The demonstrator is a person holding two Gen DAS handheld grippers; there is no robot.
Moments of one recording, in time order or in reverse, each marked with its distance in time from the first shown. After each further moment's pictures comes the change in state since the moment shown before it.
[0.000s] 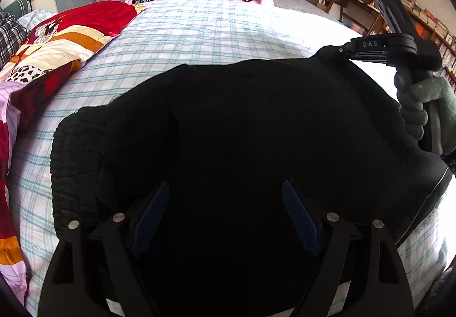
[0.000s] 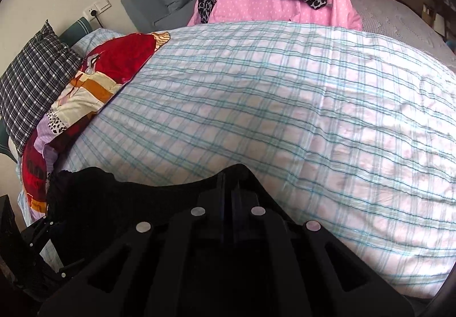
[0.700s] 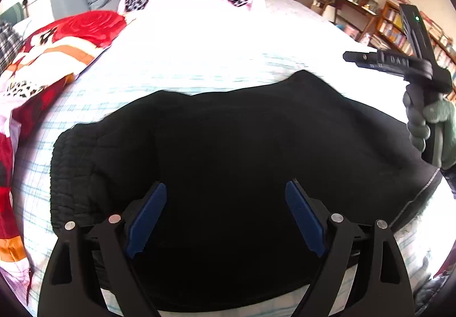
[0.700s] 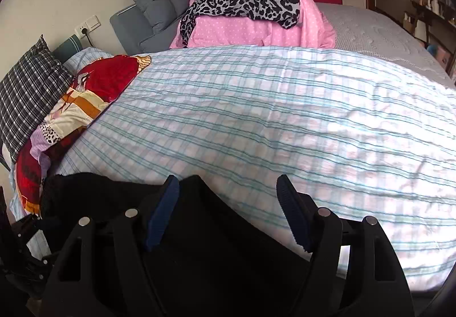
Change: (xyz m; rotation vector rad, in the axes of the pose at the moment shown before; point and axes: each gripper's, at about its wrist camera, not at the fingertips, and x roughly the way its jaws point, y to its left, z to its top) left arm -0.021 -0.025 0.016 0.011 -0.012 -0.045; right arm -0.074 -0.038 -0.024 0.002 -0.117 -0.091
